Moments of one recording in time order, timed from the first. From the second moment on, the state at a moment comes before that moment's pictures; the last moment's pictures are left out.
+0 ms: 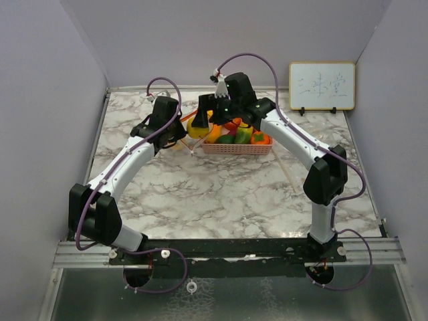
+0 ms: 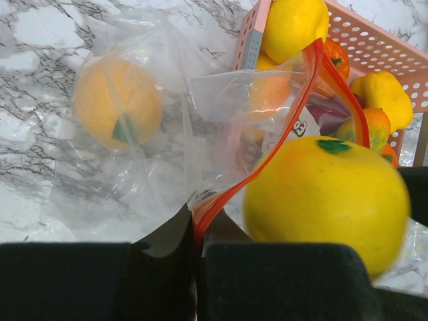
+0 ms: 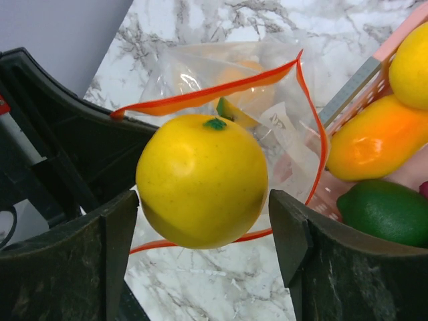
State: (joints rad) left arm -0.37 1.46 1.24 -0.50 -0.13 -0.69; right arm 0.65 1.95 1.88 -0.47 -0.35 0.37
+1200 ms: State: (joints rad) left arm -0.35 1.45 1.25 -0.49 -0.12 -0.68; right arm 0.53 2.15 1.86 -0.82 0.27 0.42
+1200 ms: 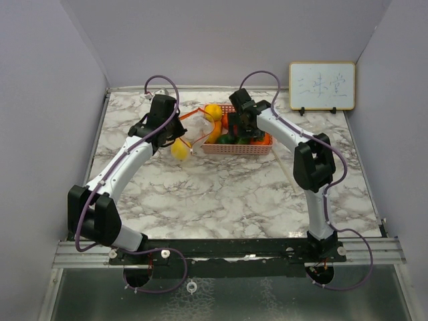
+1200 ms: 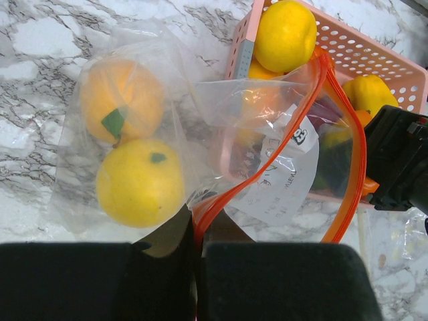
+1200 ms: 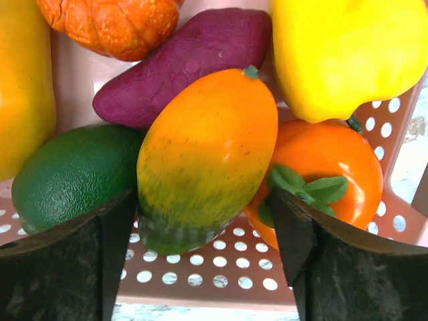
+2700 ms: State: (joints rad) left arm -0.35 1.43 1.23 -0.49 -0.09 -0.68; right arm 0.76 1.88 1.74 -0.32 -0.14 0.43
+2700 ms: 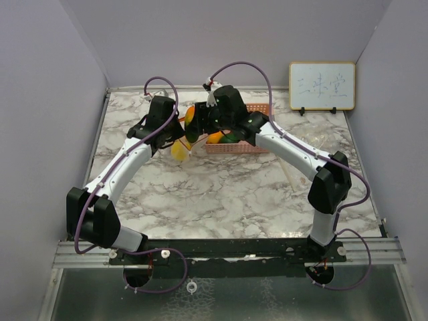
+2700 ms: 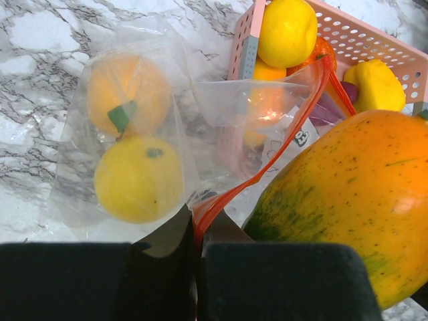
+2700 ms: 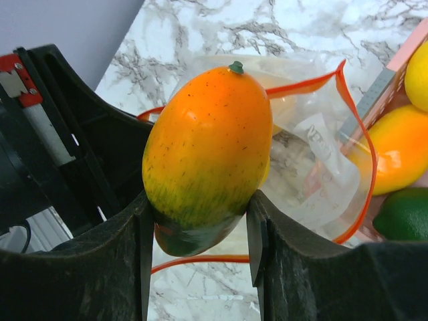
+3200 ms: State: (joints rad) left arm -0.35 1.46 1.25 -0.48 -0.09 -0.67; right arm 0.76 1.87 1.81 -0.44 0.13 0.36
